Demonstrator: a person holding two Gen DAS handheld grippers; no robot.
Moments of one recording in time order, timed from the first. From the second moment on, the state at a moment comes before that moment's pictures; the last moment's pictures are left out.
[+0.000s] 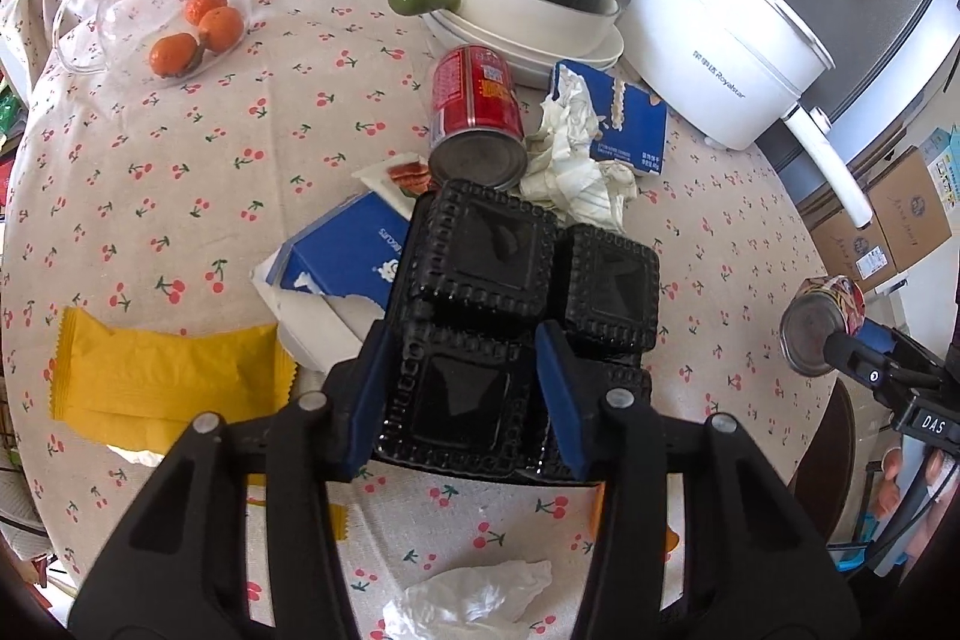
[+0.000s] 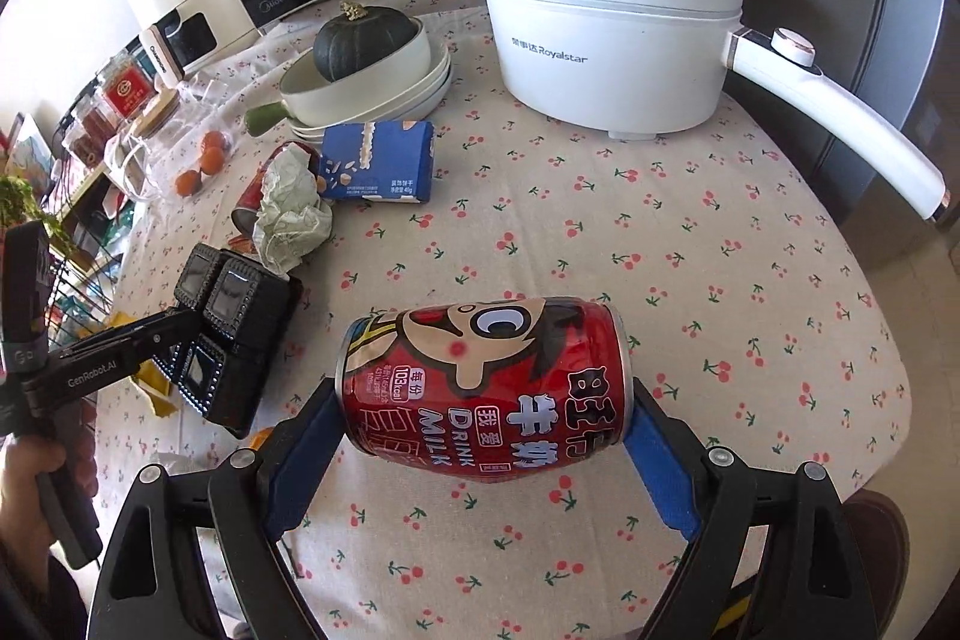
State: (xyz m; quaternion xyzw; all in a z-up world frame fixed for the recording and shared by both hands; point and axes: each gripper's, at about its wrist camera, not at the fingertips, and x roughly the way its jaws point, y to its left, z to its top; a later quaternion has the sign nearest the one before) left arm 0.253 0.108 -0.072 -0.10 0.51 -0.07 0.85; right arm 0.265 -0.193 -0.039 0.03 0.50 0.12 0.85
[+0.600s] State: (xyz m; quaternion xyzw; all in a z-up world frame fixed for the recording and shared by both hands) left arm 0.209 0.036 -0.027 -0.08 0.47 -0.14 0.87; right arm 0.188 -0.288 -0.014 0.05 0.48 0.07 0.87
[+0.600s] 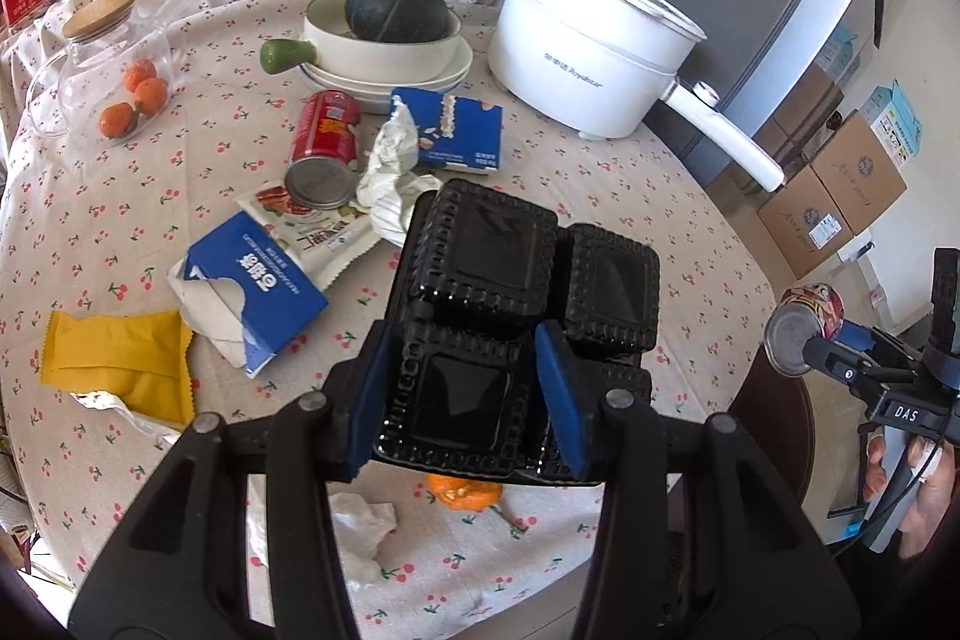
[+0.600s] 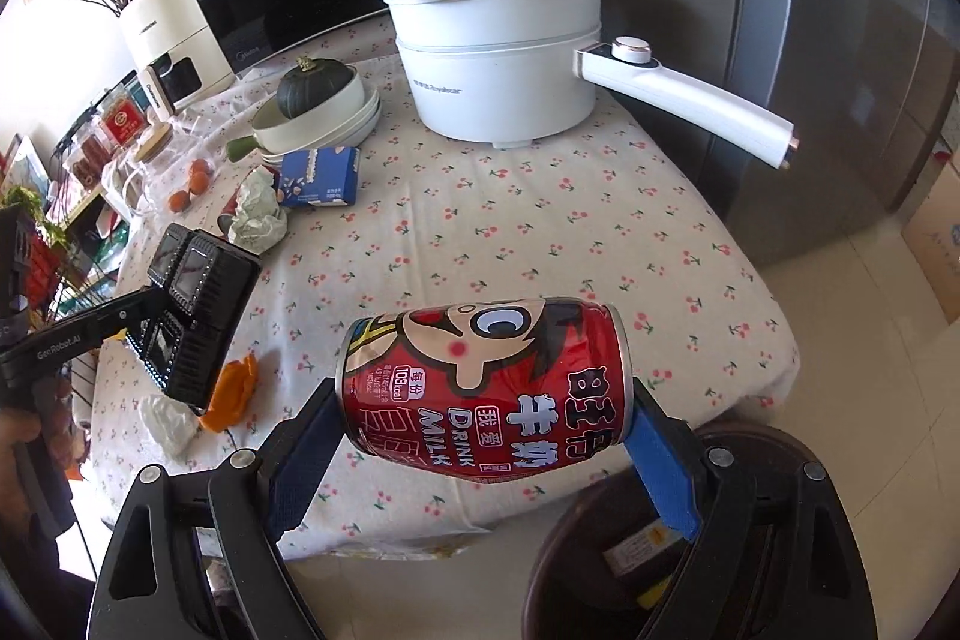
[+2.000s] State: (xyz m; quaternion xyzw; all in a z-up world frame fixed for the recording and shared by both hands) left arm 0.136 -0.203 -0.073 0.08 0.49 -0.30 0.81; right arm 0.064 -0.467 -0.067 0.10 0.53 -0.06 0.84
